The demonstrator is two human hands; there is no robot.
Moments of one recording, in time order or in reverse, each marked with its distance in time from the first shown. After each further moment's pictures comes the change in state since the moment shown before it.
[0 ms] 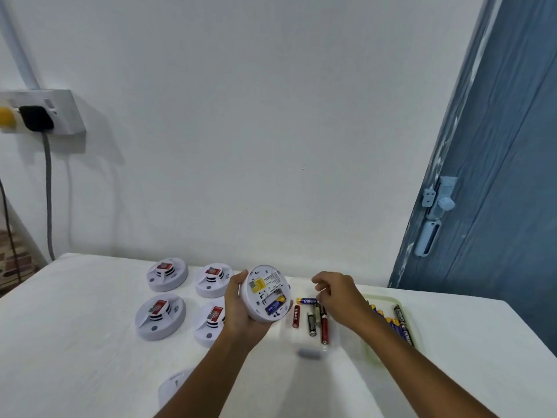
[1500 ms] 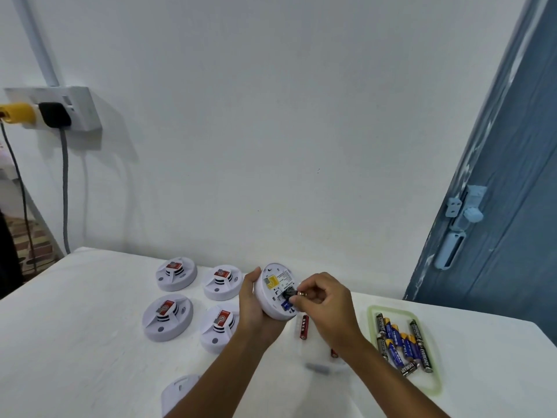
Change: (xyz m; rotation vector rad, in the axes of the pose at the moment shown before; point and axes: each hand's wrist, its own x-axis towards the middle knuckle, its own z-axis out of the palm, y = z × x) left_hand 0.007 -0.001 0.020 -0.020 0.013 0.028; right_hand -0.020 -0.052 0.020 0.615 0.167 -0.145
